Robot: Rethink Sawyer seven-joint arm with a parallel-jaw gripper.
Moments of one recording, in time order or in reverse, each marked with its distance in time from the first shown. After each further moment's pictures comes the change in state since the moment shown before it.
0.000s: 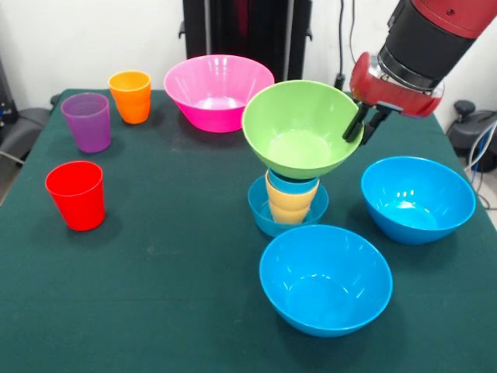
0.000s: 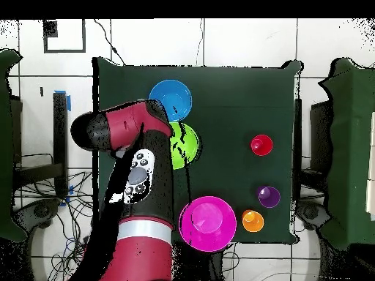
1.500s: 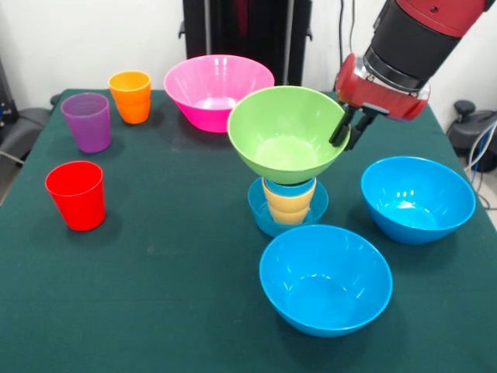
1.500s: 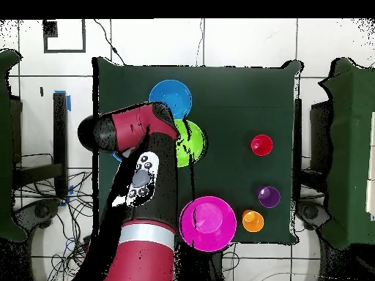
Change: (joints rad) arm 0.000 -0.001 -0.040 0.014 0.000 -0.064 0.000
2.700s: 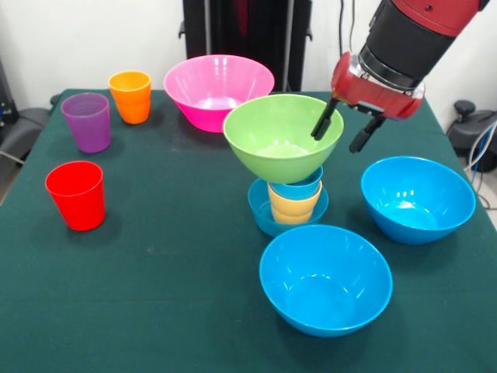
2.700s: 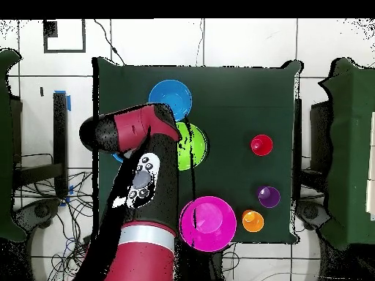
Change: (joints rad) arm 0.003 0.001 -0.013 0.005 0.006 0.000 0.000
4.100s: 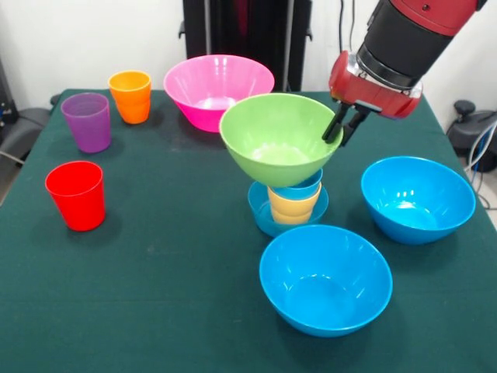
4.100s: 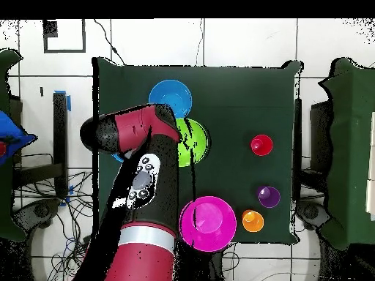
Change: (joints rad) arm 0.003 0.001 -0.010 0.002 0.006 0.000 0.000
